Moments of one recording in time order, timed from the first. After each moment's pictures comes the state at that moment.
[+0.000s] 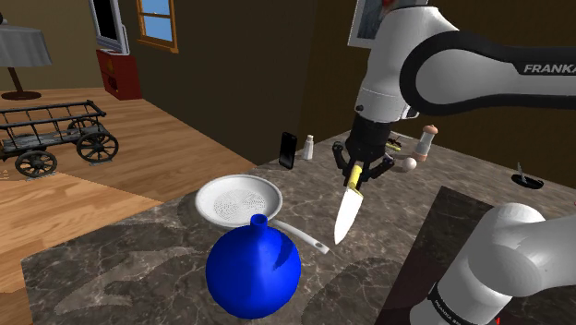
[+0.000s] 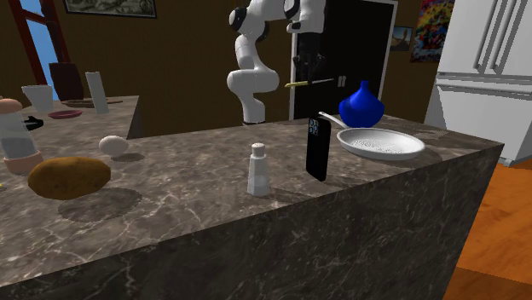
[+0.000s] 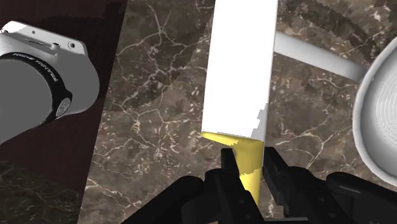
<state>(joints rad) 0.03 -0.85 0.37 -2.54 0.23 1.76 1.28</state>
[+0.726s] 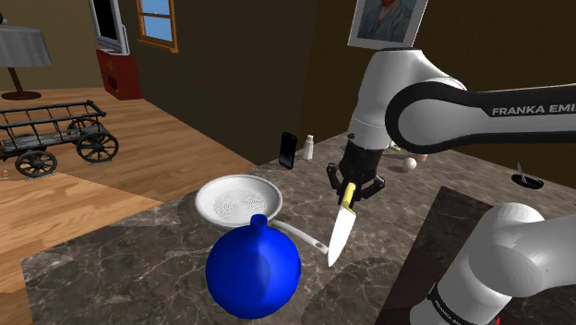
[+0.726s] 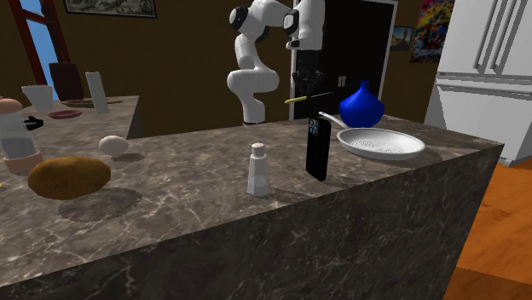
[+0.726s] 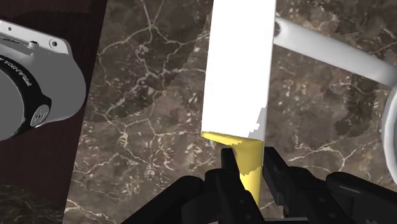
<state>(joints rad) 0.05 -0.83 0.41 -2.67 0.26 1.91 1.28</state>
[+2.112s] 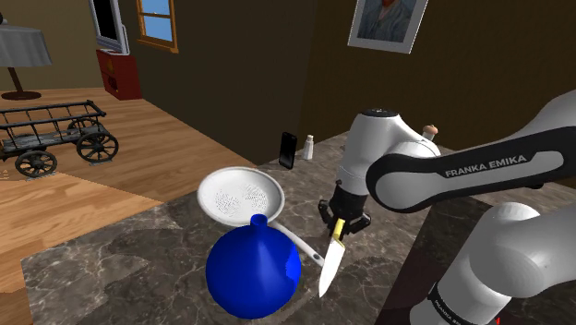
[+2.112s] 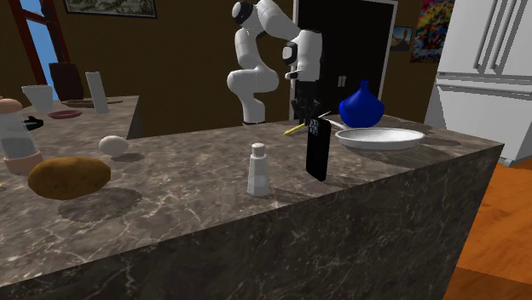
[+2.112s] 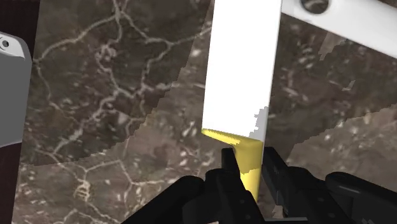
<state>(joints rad) 0.06 -0.70 0.51 -2.88 0.33 2.24 1.29</state>
